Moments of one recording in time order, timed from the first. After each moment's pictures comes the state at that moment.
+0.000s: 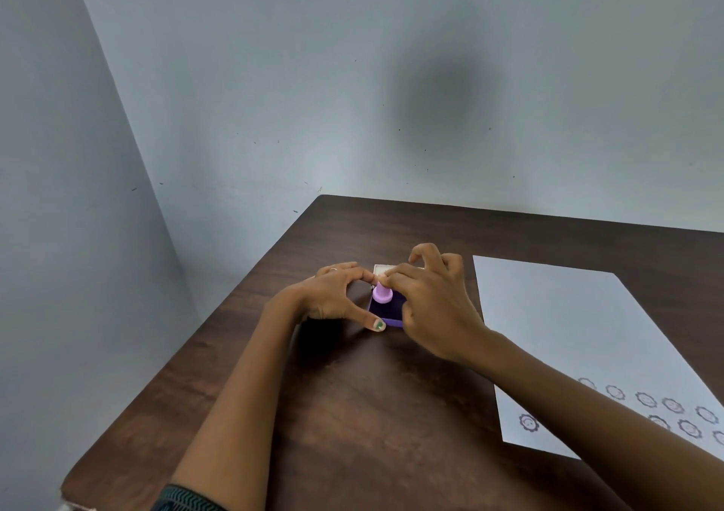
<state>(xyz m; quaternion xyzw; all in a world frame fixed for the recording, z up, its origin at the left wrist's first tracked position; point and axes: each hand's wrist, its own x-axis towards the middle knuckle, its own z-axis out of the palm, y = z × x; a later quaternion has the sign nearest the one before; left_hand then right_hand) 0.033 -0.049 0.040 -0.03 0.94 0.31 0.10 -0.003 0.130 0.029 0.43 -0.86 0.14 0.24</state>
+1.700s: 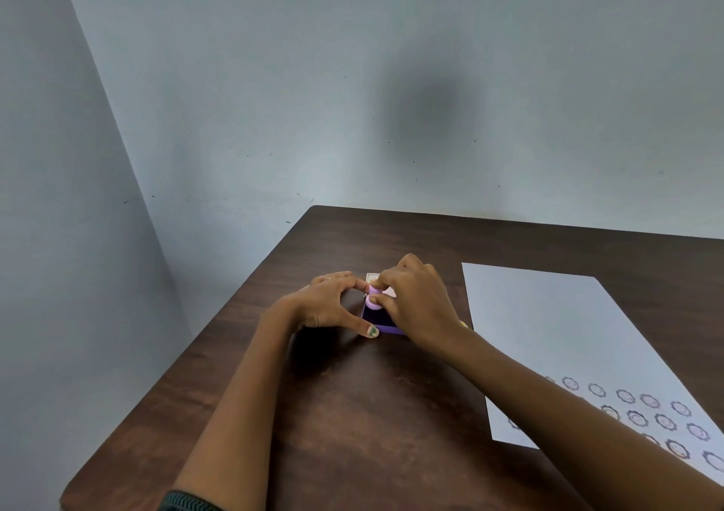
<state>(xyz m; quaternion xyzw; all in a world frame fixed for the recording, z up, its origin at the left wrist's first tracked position) 0.030 -0.050 0.037 -0.02 0.95 0.31 0.09 -0.010 0.112 0.028 0.38 -0.86 0.24 0.24</state>
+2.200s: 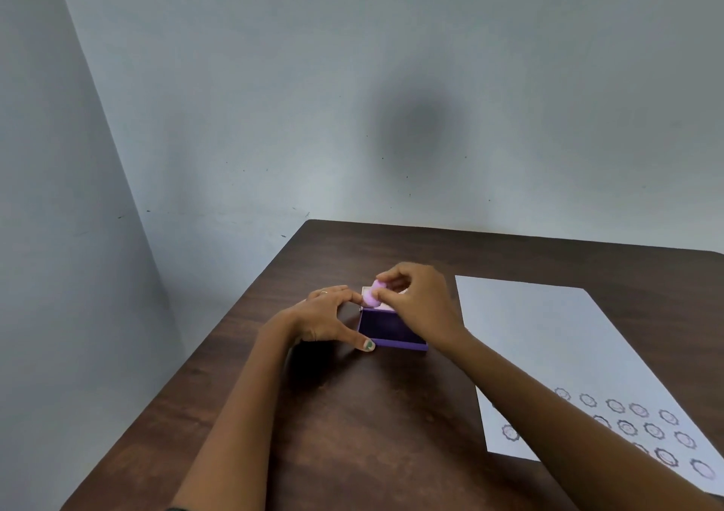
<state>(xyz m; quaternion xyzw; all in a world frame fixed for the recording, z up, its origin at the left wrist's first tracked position) 0.030 -0.051 0.038 -0.01 0.95 0.30 0.10 -0.014 0.118 0.045 0.27 -0.84 0.47 0.11</state>
